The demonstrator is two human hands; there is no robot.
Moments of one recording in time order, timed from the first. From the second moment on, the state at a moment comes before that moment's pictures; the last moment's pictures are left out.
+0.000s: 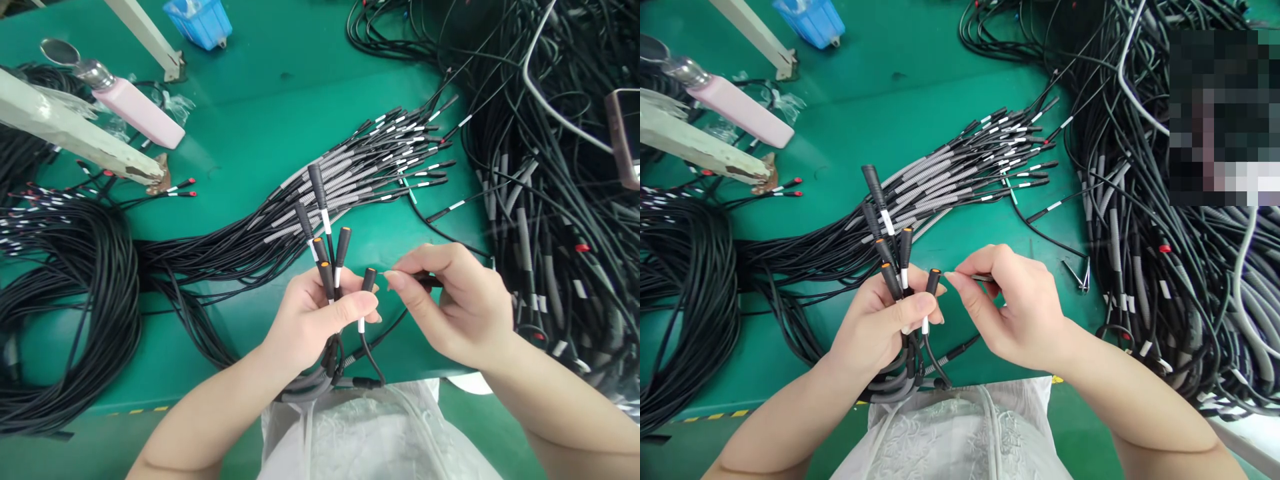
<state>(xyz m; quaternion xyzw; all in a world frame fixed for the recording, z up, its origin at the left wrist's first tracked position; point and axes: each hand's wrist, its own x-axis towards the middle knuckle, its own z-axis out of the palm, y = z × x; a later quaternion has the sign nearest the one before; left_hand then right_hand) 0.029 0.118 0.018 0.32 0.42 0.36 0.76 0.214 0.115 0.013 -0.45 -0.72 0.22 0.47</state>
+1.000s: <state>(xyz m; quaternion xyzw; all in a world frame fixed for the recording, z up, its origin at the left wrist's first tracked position) 0.027 0.118 0.016 0.36 0.38 0.35 0.78 0.217 0.121 0.016 -0.46 -0.59 0.46 0.48</state>
